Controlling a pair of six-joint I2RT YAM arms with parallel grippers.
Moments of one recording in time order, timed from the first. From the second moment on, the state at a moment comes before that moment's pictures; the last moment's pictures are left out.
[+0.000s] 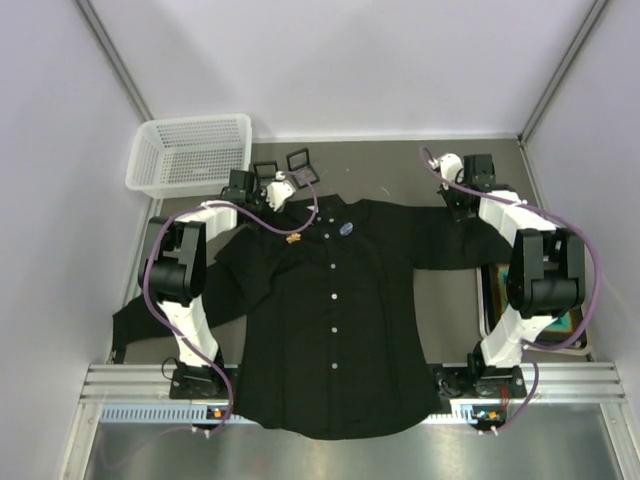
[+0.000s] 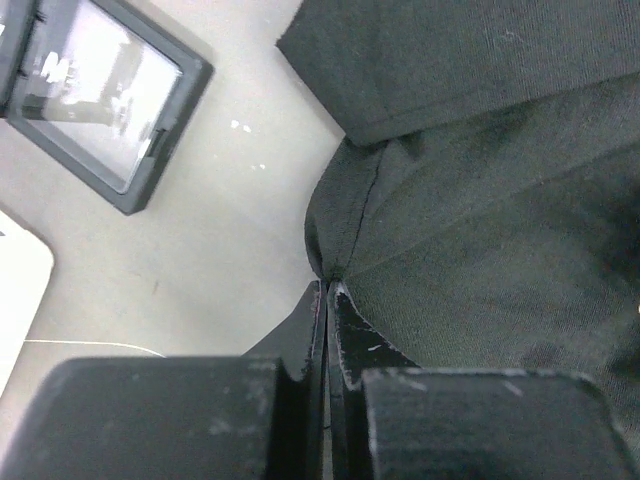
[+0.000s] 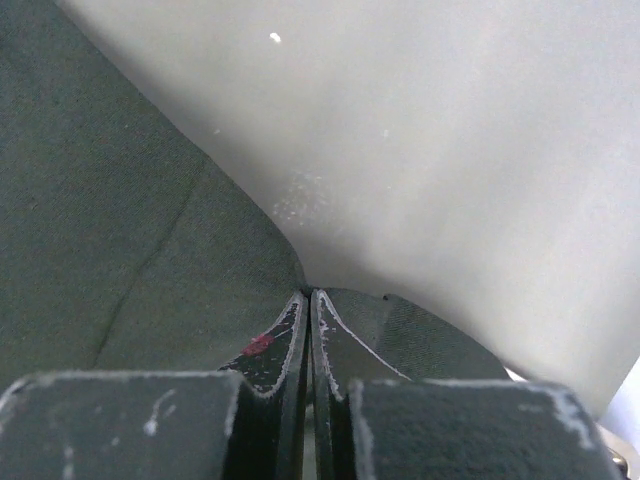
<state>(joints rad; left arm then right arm) -0.16 1.89 1.18 -0.21 0.25 0.73 0.03 1.74 1.20 -0.37 -0.09 -0.50</state>
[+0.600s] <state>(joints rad) -0.16 1.92 1.20 0.01 0.21 0.65 0.03 1.73 1.16 -0.21 0.02 -0.40</state>
